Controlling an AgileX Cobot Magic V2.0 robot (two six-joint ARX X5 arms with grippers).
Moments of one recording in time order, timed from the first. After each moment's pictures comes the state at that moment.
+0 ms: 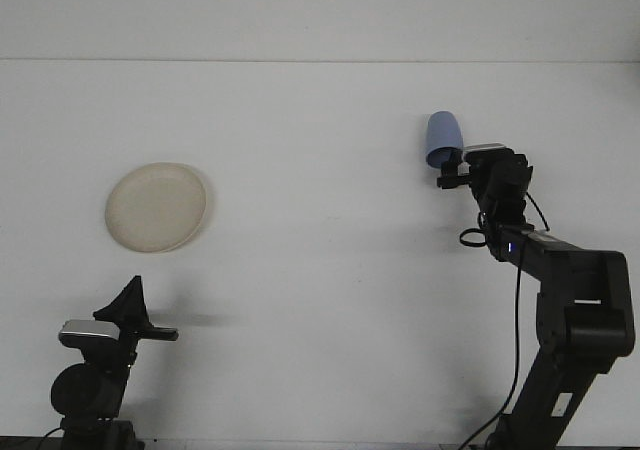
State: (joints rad) left arm -0.02 0.01 0.03 0.10 0.02 0.01; right arm -0.05 1.98 1.06 0.64 -0.07 -0.10
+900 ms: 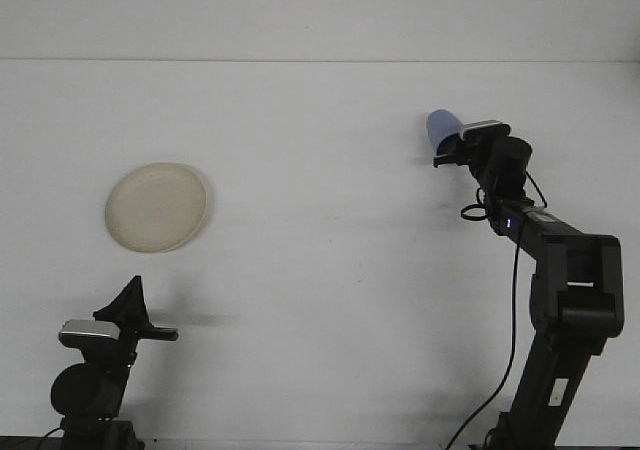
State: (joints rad) left arm -0.02 0.01 0.03 0.10 0.02 0.01; right arm -0.06 2.05 1.26 0.53 -0.21 -0.07
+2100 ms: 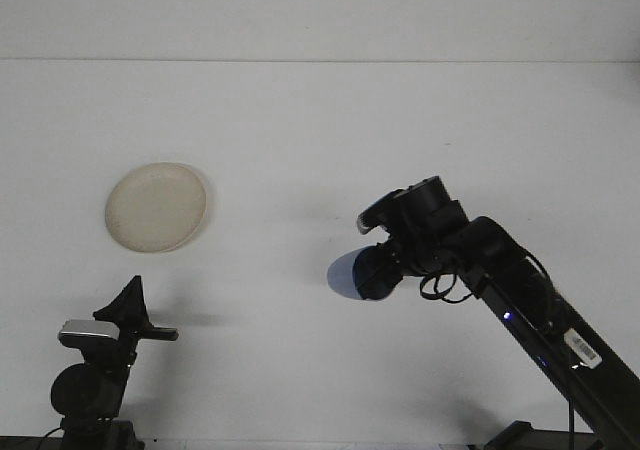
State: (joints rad) left arm -0.02 0.01 0.03 0.10 0.02 0.00; right arm 0.56 1.42 1.39 -1.04 -0.25 -0.04
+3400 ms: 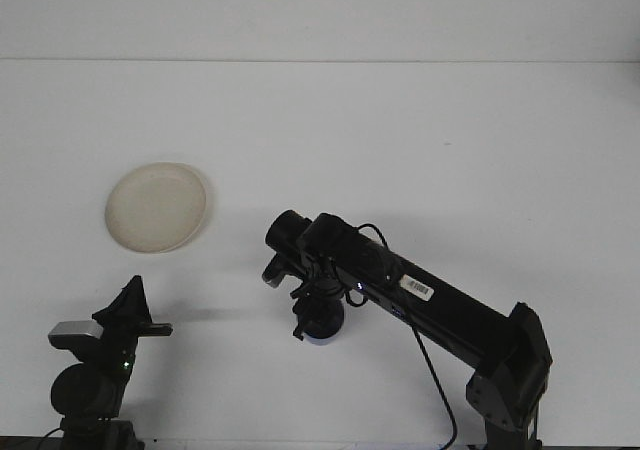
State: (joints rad) left arm -0.02 0.01 0.03 0.10 0.02 -0.30; right arm 0.88 1.92 1.71 -1.34 -0.03 -0.09
